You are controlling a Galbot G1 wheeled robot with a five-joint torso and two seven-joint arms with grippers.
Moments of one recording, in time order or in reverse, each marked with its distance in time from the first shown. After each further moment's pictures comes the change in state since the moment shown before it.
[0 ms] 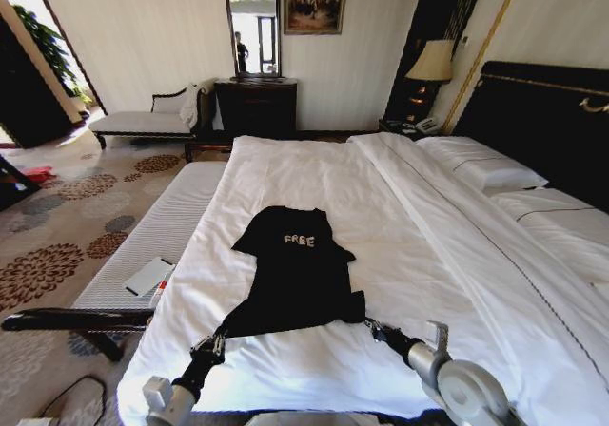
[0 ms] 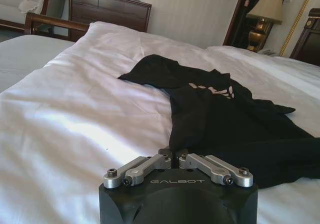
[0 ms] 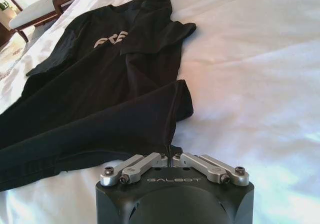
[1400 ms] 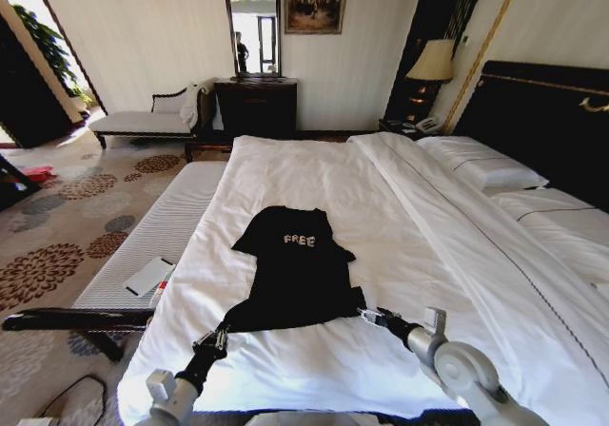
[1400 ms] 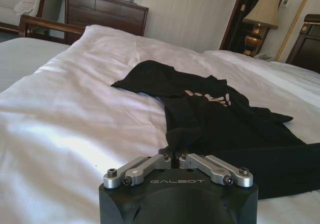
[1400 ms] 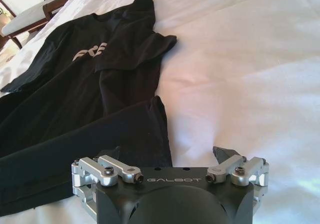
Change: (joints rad) left arm -0.084 0.005 0.030 -0.009 -0.019 0.056 -0.019; right arm 0.211 -0.039 -0.047 -0.172 0.062 -0.027 -0.011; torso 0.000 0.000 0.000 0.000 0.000
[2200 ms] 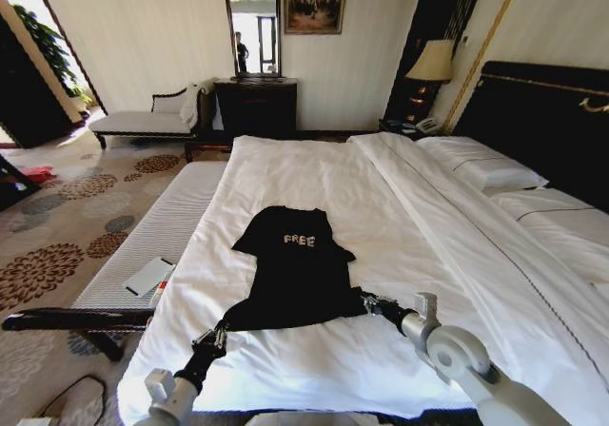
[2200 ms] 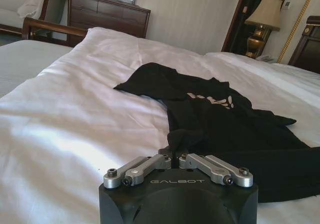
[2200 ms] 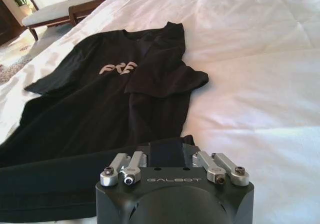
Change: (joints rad) left arm -0.004 -0.003 -0.008 -0.002 -0.002 0.002 -0.004; right arm 0.029 -0.097 -0.047 0.122 -0.032 0.023 0.073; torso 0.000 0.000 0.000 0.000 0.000
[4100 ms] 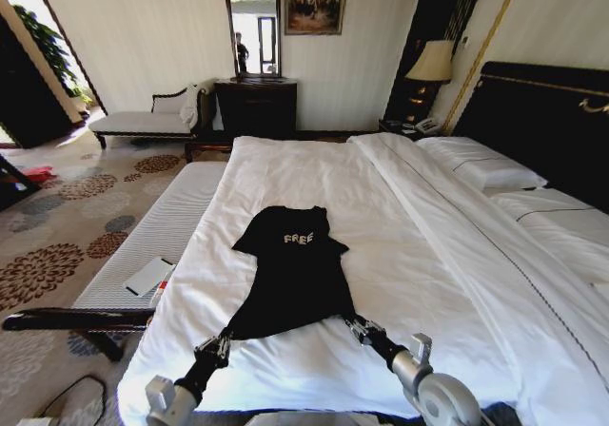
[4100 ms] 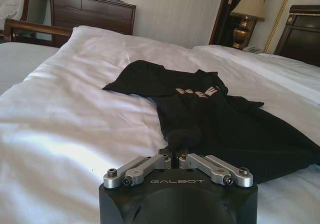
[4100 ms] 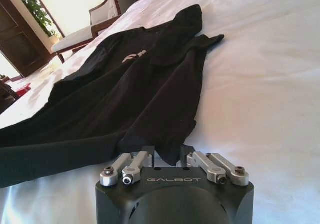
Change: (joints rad) left arm 0.052 0.069 -0.019 -0.037 0.005 -0.008 0.004; right arm -0.131 0.156 -0.076 -0.112 -0.213 0.264 -0.226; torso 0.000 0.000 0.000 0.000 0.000
